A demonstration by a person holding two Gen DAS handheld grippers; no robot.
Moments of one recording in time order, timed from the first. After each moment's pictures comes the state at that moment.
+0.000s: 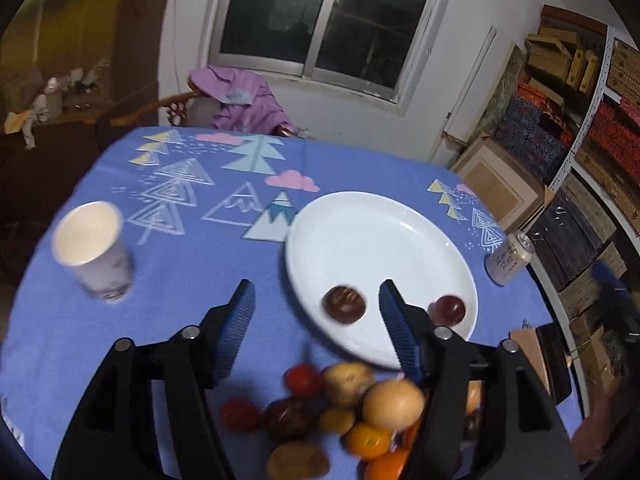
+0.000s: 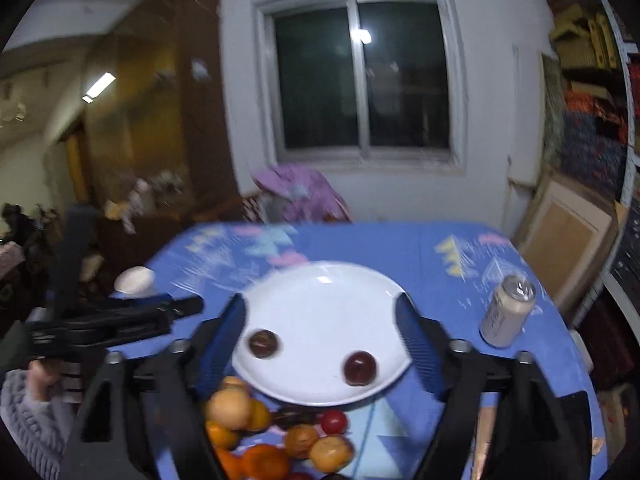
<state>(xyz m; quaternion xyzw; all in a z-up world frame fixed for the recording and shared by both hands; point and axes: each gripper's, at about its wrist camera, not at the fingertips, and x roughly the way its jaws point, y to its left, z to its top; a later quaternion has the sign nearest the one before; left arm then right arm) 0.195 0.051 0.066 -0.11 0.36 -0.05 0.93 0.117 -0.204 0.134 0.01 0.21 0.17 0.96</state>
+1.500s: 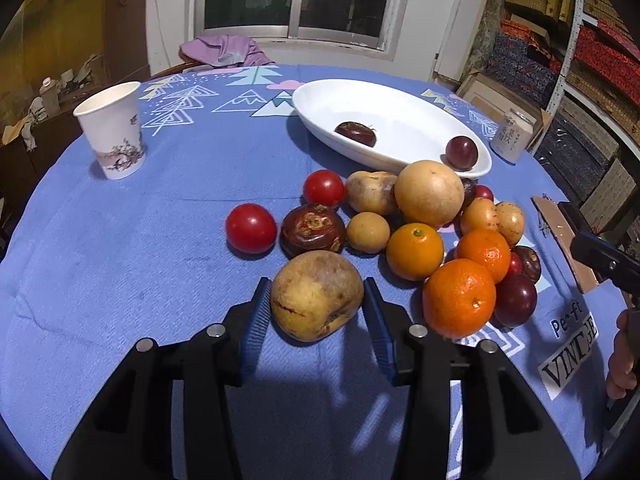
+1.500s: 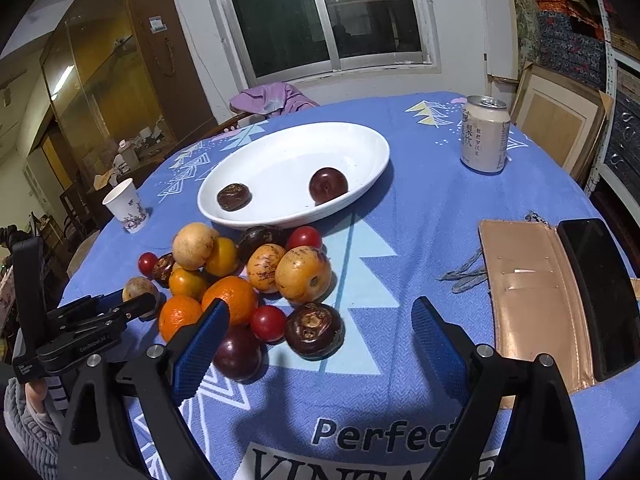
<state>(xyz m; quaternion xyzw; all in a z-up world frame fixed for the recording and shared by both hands) 0.108 0.034 -0.030 -0.04 0.41 -0.06 0.91 0.082 -0.243 0.016 0.06 0.38 0.13 0.91</state>
